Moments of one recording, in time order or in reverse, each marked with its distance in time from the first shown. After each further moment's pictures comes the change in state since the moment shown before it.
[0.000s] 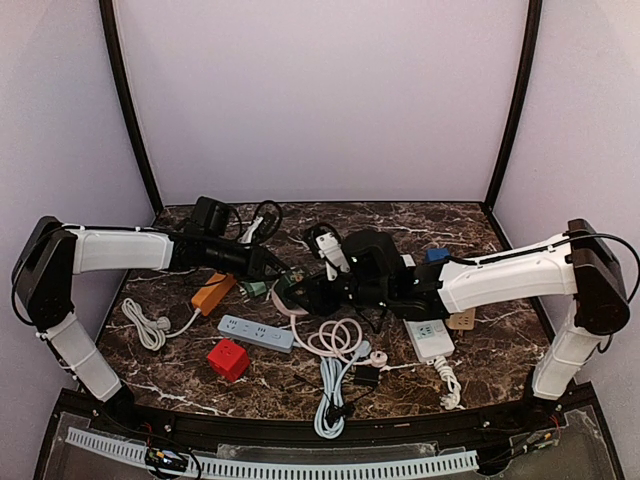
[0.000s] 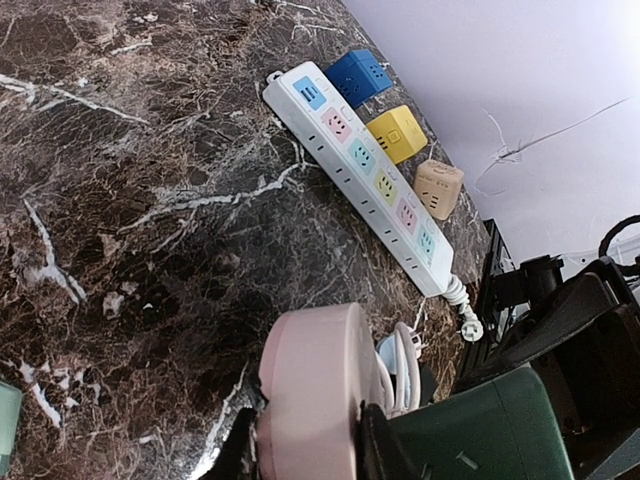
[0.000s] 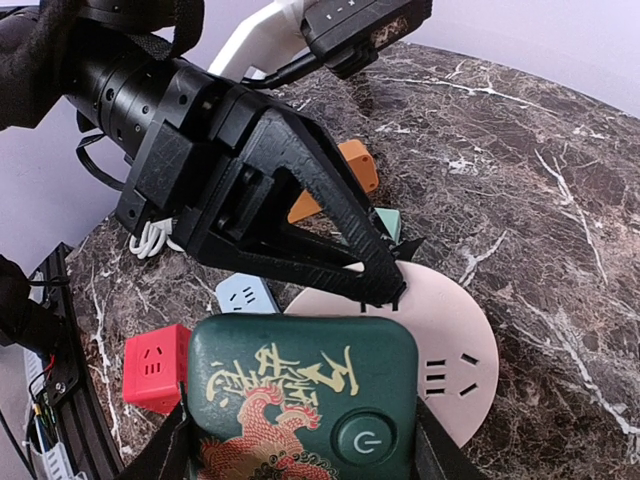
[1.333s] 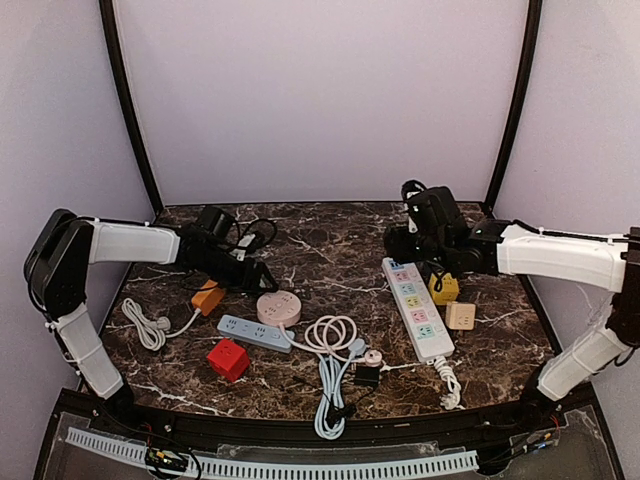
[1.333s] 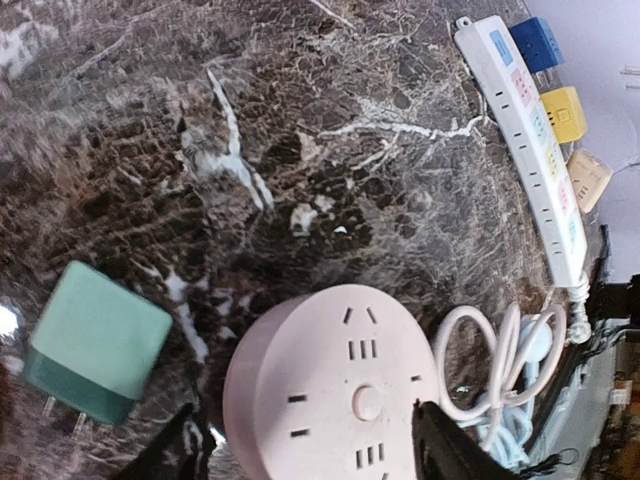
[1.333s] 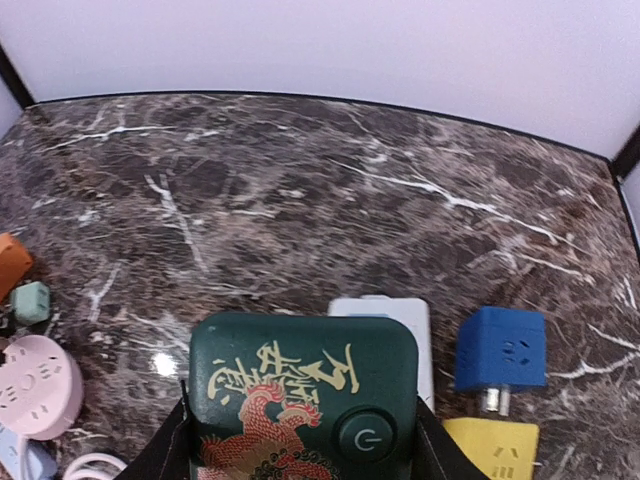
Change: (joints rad) left arm 0.049 0.100 0.048 -0.220 -0.191 0.079; right arm -0.273 -0.226 -0.017 -0.384 0.382 -0.016
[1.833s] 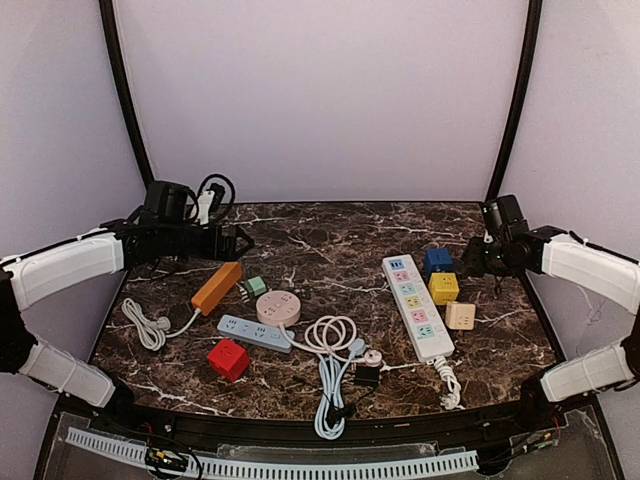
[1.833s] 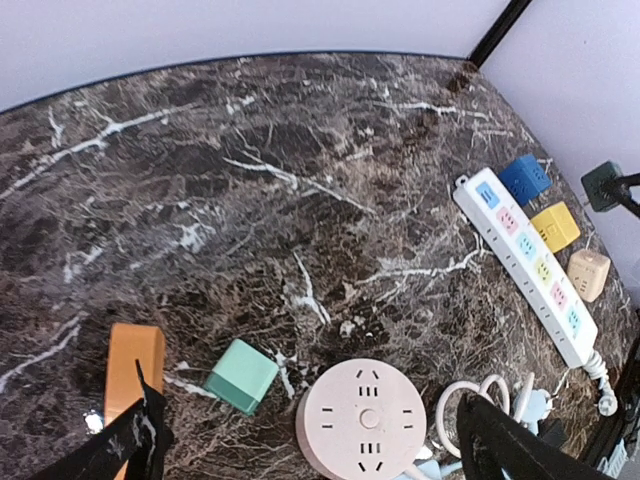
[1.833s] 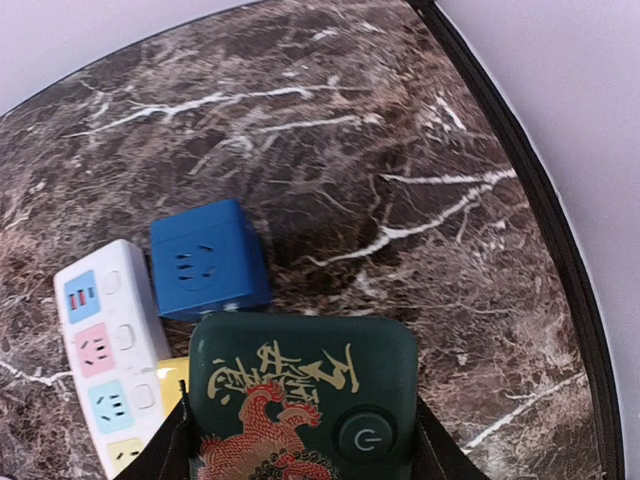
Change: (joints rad) left arm 0.015 -0.378 -0.085 0.048 -0.303 0.031; right arm -0.452 -0.224 -0.198 -0.245 -0.106 0.115
